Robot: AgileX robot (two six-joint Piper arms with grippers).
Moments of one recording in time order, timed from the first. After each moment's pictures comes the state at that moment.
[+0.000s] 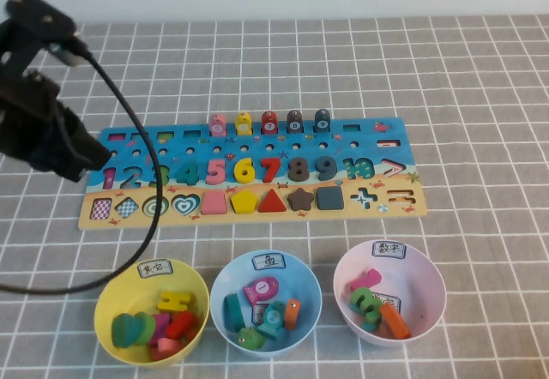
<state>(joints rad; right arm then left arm) 0.01 -0.01 0.03 0.01 0.37 0.05 -0.09 1.43 -1.29 -0.40 1.12 0.81</state>
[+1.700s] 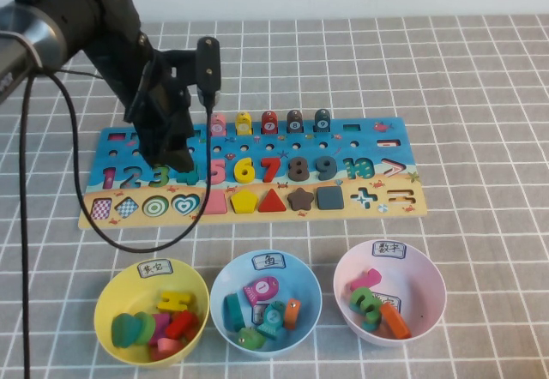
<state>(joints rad) 0.01 -0.01 0.03 0.01 0.37 0.05 -0.29 2.11 -1.89 -0.18 1.22 1.30</state>
